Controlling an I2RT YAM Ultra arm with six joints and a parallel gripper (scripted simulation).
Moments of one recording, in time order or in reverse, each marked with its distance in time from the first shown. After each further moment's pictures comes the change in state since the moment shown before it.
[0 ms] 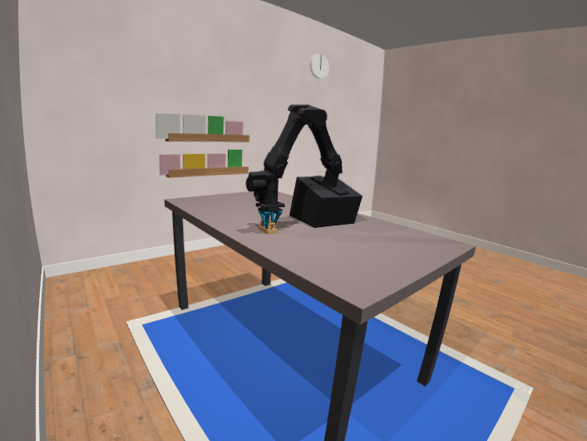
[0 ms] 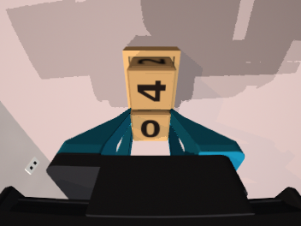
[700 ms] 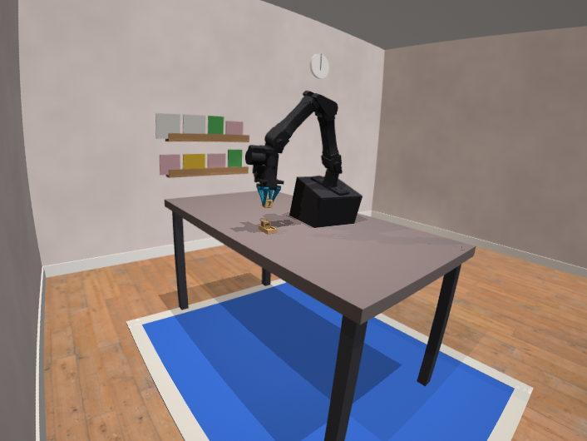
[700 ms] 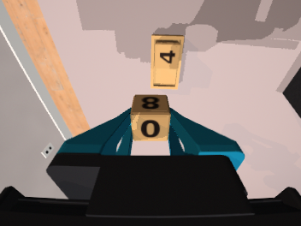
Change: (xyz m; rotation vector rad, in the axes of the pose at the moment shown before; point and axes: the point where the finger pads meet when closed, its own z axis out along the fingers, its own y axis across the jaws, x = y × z) arm 0.001 0.015 -0.096 -0.059 -0.003 -0.009
